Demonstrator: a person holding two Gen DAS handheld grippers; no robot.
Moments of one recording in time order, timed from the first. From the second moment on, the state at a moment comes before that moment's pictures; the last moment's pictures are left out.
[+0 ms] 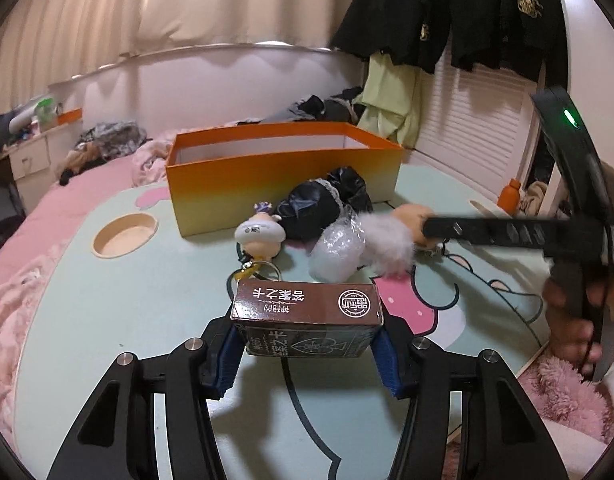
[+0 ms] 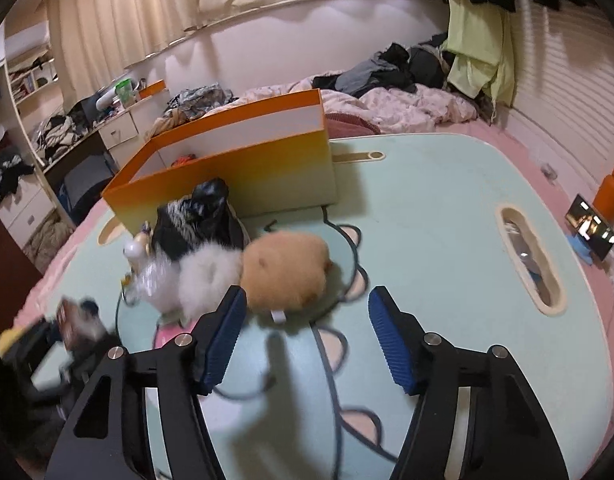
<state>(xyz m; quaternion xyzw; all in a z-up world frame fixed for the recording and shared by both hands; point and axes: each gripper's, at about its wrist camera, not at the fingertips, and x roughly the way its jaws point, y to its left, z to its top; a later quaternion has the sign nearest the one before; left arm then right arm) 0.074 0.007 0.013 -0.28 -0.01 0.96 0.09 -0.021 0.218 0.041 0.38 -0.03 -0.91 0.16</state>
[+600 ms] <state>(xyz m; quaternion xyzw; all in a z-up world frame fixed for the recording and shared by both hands) 0.071 0.008 0.012 -0.28 0.00 0.96 0.09 -0.028 0.196 0.041 0.37 0.00 -0.92 0.16</state>
